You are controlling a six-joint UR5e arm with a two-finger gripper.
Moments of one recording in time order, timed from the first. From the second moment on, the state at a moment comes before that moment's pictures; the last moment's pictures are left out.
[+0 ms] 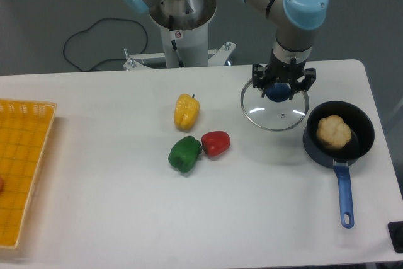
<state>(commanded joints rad) 2.79 -1.72 -1.75 -1.24 1.56 0.84</state>
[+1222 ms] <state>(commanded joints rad) 2.90 -1.91 -1.53 -1.29 1.55 0.93</state>
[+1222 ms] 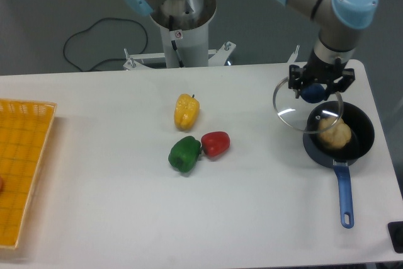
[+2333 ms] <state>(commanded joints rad) 2.95 -2.09 -1.33 -1.27 1.56 1.02</state>
